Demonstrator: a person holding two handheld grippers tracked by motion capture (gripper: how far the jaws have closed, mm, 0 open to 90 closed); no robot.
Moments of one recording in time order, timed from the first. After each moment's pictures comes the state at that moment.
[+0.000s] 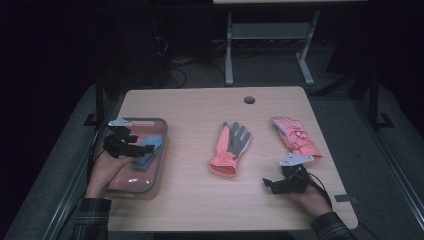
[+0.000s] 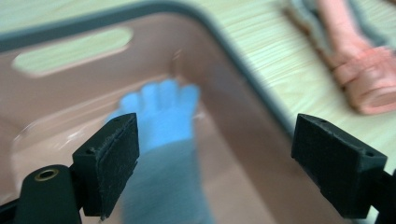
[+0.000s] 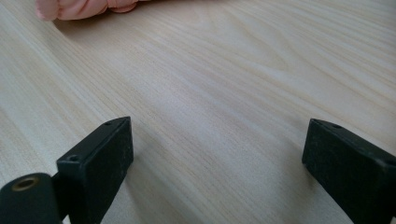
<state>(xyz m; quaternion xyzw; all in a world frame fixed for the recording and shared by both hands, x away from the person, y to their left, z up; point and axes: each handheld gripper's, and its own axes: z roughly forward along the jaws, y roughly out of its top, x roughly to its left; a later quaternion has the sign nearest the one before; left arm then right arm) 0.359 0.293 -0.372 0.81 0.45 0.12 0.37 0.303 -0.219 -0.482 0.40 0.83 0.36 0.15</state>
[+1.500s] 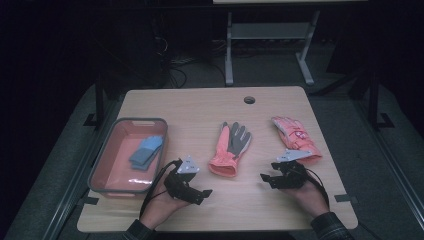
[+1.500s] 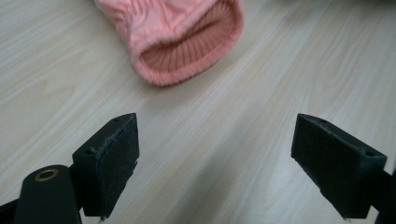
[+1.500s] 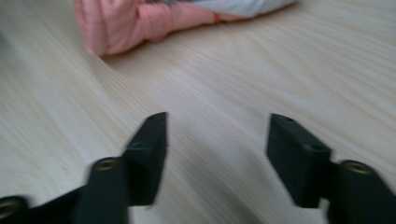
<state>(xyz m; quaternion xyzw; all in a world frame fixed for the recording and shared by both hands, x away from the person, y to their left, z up) 0.277 0.141 -0.436 0.89 0.29 0.08 0.35 0.304 -0.207 -0.459 0.40 0.83 0.37 0.11</state>
